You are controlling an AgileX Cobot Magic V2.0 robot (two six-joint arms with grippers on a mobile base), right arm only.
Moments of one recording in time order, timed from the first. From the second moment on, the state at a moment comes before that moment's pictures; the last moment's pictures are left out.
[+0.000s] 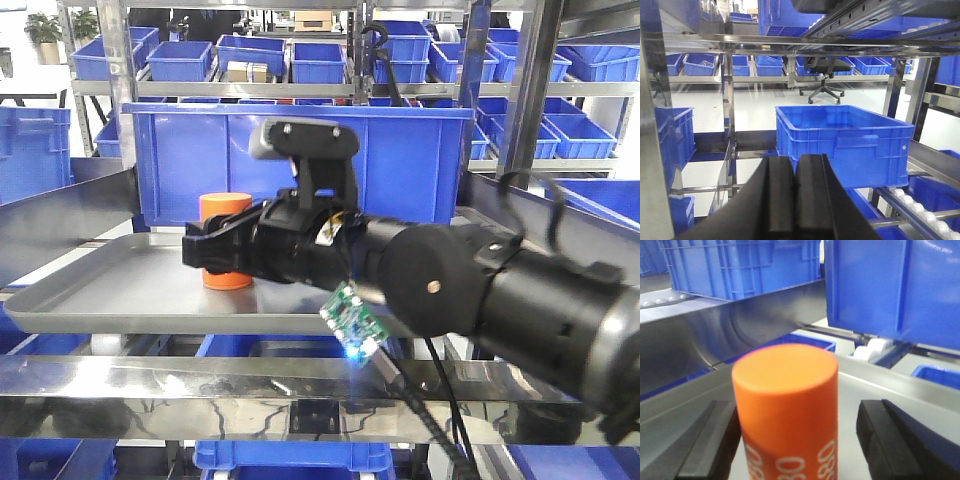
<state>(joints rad) 0.65 1.73 -1.59 0.30 0.16 -0.10</state>
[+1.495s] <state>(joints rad) 0.69 1.49 -1.59 0.31 0.25 -0.29</state>
